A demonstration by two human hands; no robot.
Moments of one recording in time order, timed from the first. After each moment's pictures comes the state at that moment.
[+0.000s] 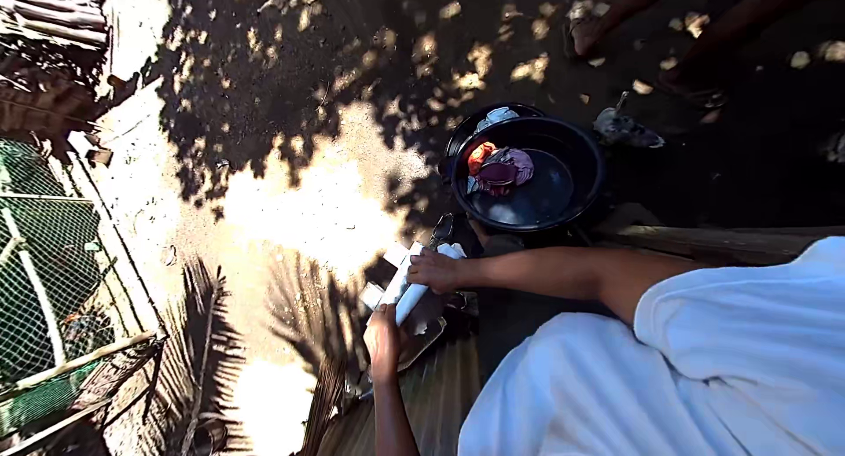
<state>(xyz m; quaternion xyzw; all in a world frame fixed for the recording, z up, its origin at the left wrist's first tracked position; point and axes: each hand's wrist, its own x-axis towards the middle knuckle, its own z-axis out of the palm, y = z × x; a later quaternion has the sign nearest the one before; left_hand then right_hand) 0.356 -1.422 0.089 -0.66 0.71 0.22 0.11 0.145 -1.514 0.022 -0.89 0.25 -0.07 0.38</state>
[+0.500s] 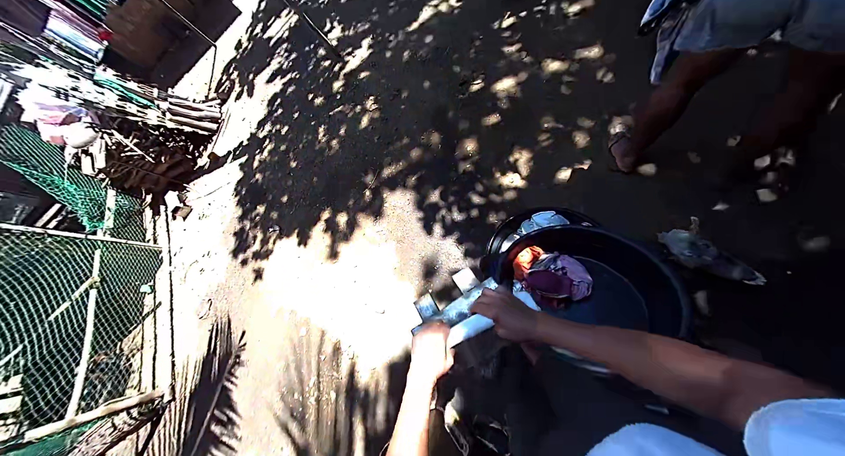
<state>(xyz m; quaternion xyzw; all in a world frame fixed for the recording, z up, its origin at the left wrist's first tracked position) 0.270 -1.662 0.049 -0.50 0.79 0.29 0.19 0.031 -1.670 -0.007 -0.83 0.41 -0.07 0.36</state>
